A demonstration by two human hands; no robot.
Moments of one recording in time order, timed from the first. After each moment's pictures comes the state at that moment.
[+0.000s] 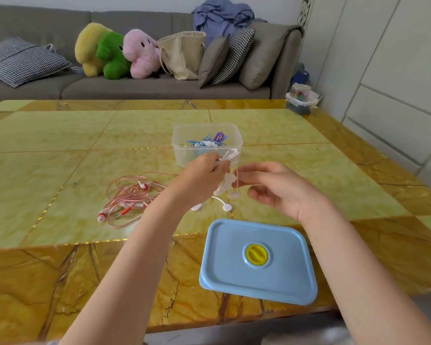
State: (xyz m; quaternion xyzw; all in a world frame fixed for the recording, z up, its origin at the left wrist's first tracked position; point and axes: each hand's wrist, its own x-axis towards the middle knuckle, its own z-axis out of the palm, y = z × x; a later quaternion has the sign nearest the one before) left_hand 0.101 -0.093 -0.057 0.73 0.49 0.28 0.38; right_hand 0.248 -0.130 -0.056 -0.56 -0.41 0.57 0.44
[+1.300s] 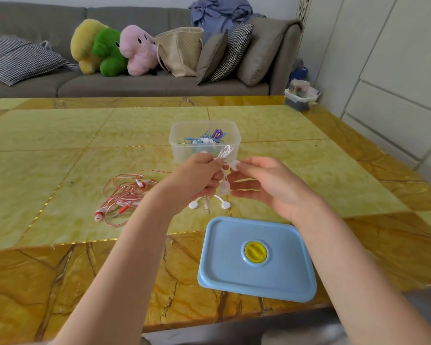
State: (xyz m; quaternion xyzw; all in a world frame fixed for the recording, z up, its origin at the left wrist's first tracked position) left_hand 0.099 -0.103 -0.049 0.59 0.45 0.32 0.59; right_hand 0.240 -0.129 -0.060 -0.52 -0.45 0.56 0.47
